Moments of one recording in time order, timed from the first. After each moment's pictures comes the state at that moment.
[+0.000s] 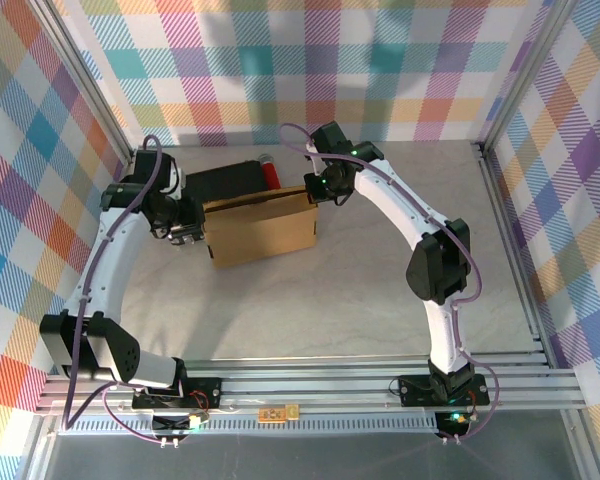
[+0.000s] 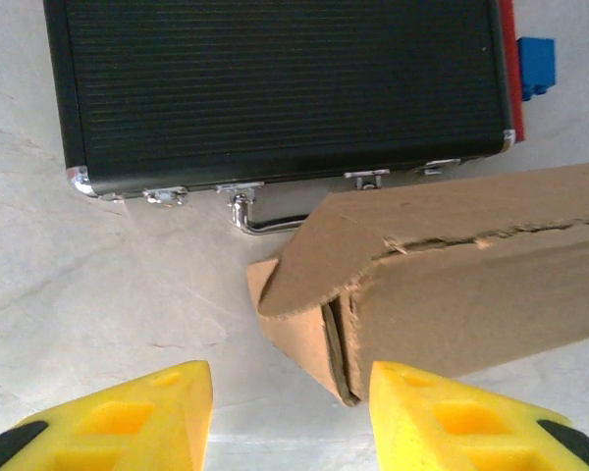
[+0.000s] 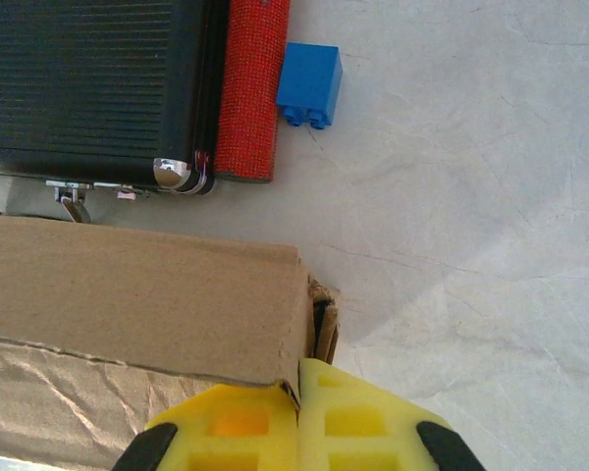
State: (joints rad) left arm -0.06 1.42 1.43 -1.06 0.06 -0.22; right arm 0.57 2.10 2.08 -1.03 -0.09 0.21
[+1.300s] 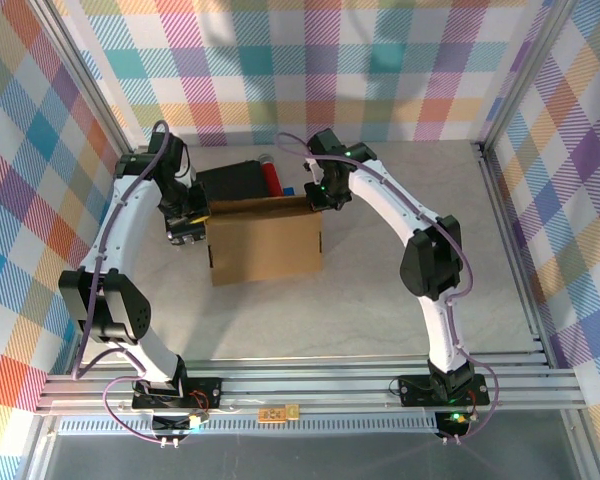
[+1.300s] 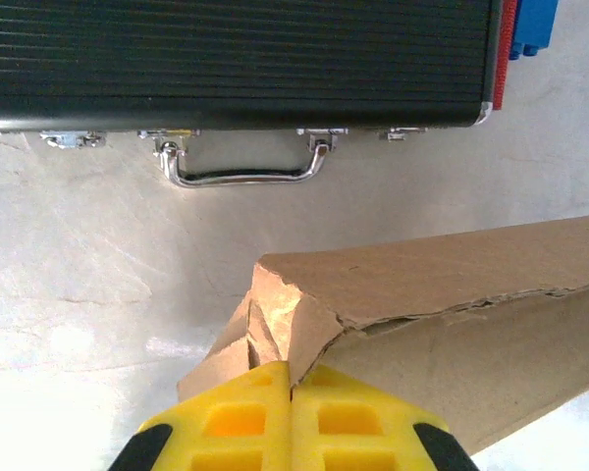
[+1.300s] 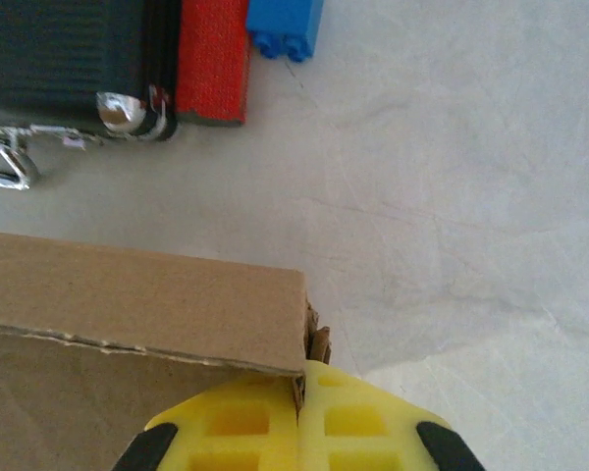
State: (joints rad) left arm -0.07 1.66 1.69 -1.27 0.20 -0.40; right arm 0.58 2.16 2.12 -1.13 -0.08 0.20
